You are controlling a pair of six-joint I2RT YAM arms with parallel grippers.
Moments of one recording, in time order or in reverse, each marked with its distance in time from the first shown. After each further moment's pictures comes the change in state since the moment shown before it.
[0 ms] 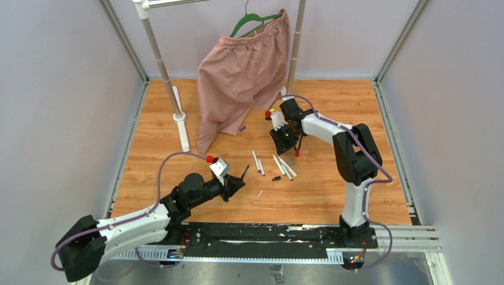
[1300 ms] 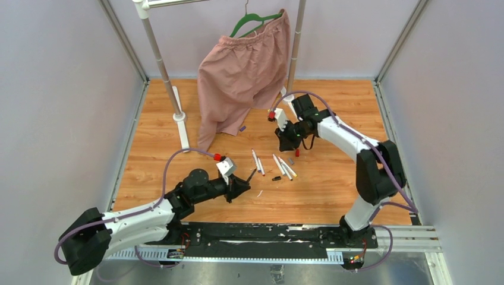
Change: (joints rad) left arm 0.000 0.086 0.048 0.008 0.124 -0.009; right arm -0.019 -0.213 -0.074 -0.032 -0.160 -0.301
